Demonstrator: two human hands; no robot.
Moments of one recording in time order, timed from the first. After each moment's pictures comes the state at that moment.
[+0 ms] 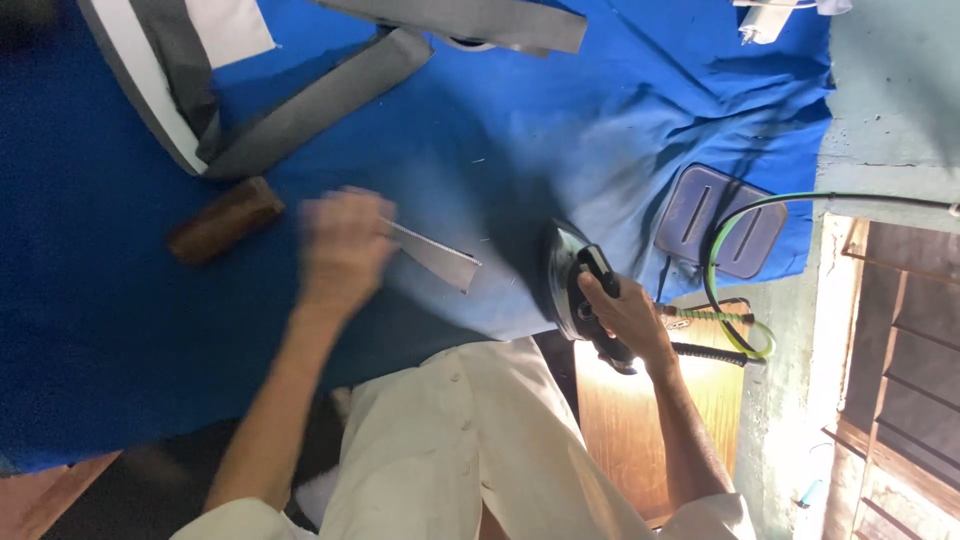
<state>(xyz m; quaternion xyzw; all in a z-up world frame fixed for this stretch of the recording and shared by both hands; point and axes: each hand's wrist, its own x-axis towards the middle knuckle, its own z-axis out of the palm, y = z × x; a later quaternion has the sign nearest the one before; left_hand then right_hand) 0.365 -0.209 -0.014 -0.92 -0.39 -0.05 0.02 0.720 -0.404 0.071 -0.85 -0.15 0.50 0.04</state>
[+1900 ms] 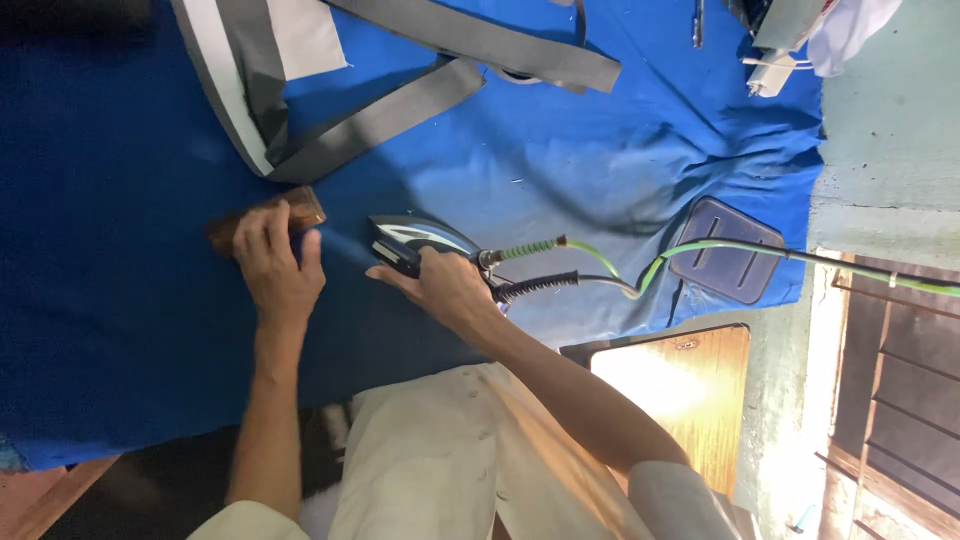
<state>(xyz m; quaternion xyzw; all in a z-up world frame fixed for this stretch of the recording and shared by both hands) 0.255 -0.172 -0.024 -0.79 -0.52 -0.31 -0.07 0.485 -0.228 0.083 -0.75 -0.50 0.43 0.03</state>
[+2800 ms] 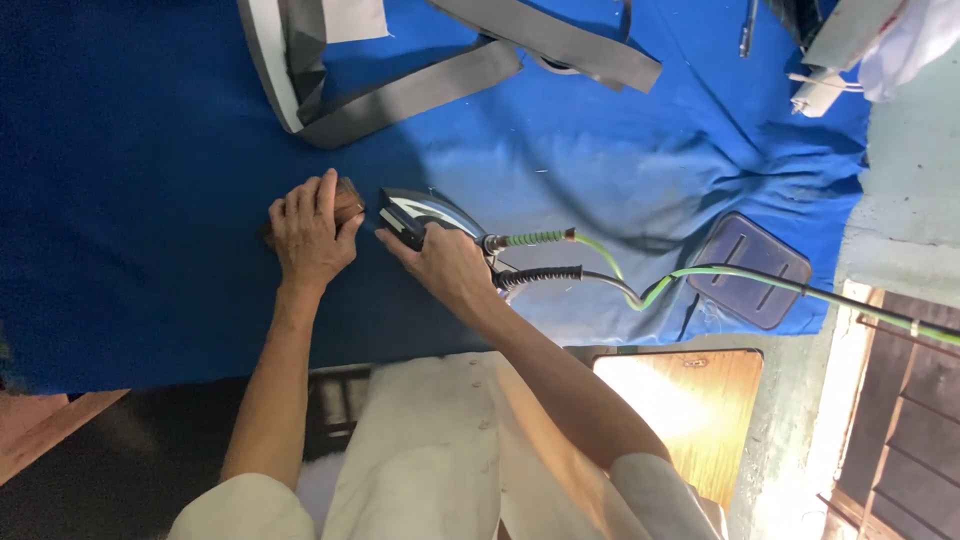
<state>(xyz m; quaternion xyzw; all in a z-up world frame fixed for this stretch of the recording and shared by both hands) 0.256 -0.192 -0.042 -0.84 -0.51 -0.17 0.03 0.470 -0.232 0.080 -0.74 -0.53 0.41 0.03</state>
